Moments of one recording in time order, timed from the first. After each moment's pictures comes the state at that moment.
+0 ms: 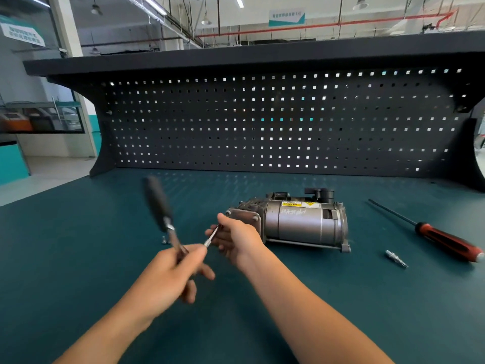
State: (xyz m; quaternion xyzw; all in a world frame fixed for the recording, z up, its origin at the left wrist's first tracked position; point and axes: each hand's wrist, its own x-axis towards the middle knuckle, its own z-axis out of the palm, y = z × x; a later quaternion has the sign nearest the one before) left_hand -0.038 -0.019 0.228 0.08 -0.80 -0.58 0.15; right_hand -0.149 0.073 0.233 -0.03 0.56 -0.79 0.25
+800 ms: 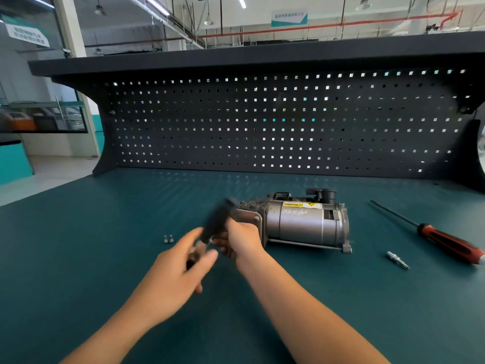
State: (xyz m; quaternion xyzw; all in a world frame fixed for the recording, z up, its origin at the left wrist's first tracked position) left_hand -0.038 -0.017 0.225 0.04 -0.87 -0.43 0.24; right_hand -0.150 0.068 0.228 -0.03 0.60 -0.78 0.19
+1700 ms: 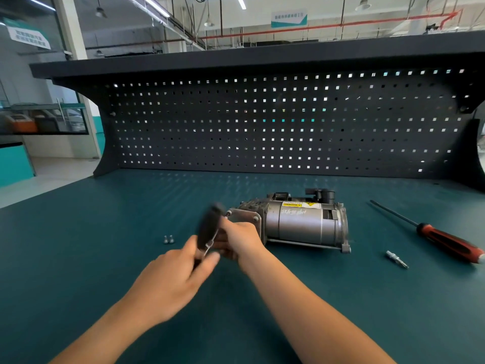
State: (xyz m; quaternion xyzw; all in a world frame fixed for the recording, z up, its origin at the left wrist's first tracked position) left_hand -0.037 -0.020 0.233 0.02 -0.96 -0.21 0.20; right_hand -0.147 0.073 0.231 -0.07 0.64 -0.74 0.20
